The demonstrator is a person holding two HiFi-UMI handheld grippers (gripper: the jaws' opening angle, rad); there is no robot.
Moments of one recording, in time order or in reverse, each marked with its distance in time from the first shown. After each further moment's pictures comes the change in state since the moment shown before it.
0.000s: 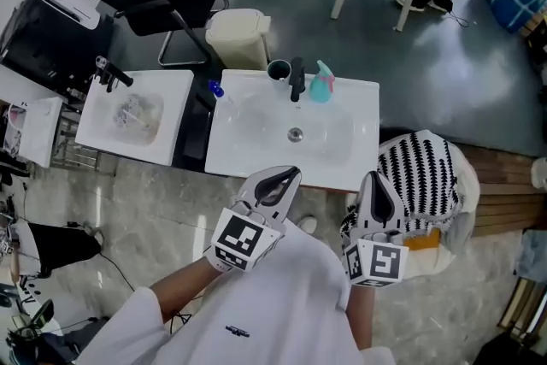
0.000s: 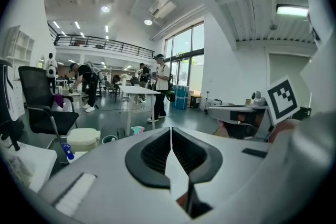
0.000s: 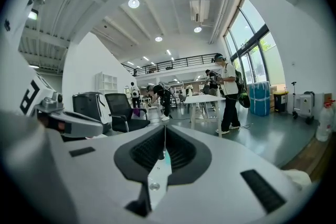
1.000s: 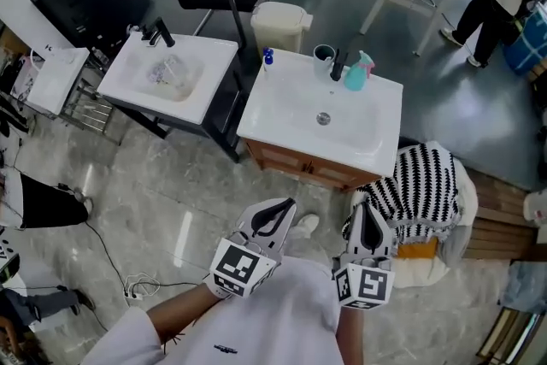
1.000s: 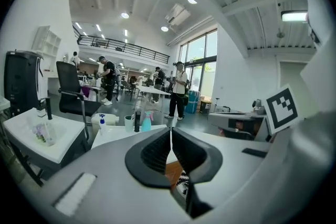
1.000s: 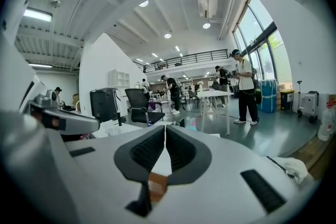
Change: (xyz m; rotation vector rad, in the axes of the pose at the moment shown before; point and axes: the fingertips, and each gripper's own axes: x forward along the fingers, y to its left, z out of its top) left arm -0.205 -0.070 -0.079 -0.129 -0.046 0.142; right arm -0.160 0.126 -0.048 -0.028 0.053 0.099
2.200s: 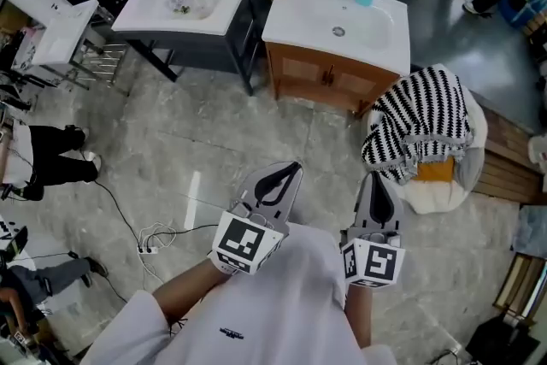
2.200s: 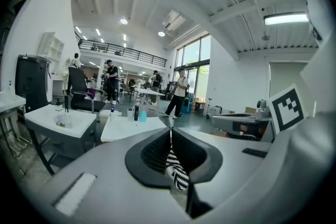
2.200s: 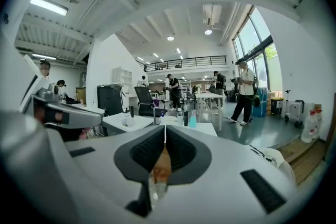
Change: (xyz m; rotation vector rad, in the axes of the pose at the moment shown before) left arm -0.239 -0.100 -0.090 0.017 -0.037 -0.009; right arm -0.249 0.129 -0.062 -0.056 0.000 -0.044
